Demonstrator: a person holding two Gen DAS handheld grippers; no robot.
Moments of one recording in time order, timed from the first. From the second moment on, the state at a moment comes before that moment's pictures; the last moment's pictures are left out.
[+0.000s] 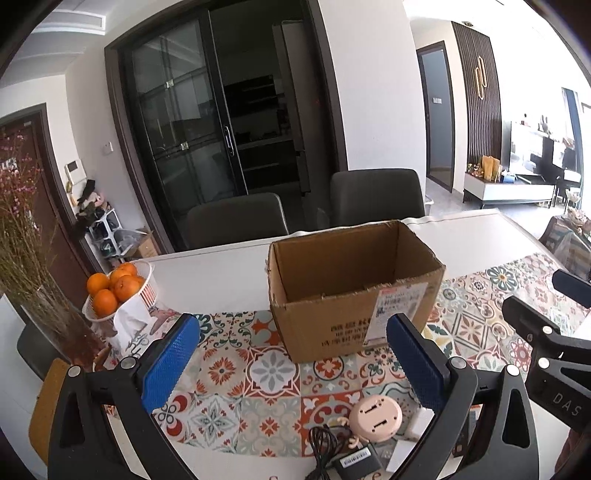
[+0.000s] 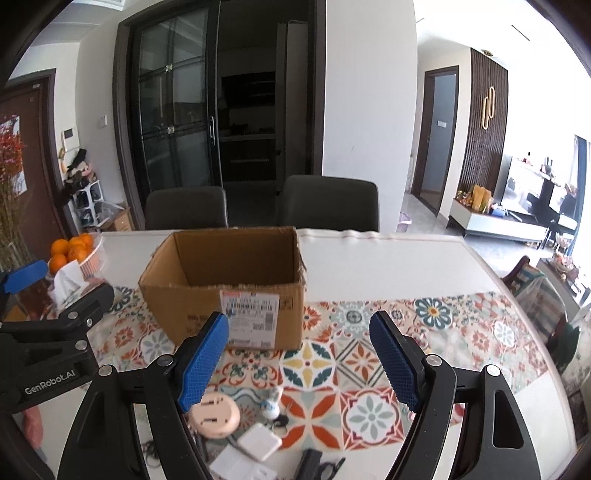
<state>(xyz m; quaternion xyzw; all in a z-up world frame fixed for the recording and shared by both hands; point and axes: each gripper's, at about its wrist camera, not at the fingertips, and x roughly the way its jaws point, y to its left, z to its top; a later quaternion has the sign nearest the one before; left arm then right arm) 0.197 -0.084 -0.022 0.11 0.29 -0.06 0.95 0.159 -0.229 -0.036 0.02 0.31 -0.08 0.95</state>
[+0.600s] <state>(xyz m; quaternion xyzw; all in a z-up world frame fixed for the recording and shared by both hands) 0.161 -0.095 -0.076 0.11 0.34 -0.09 0.93 0.118 -0.236 -0.087 0.03 0.35 -0.07 0.93</state>
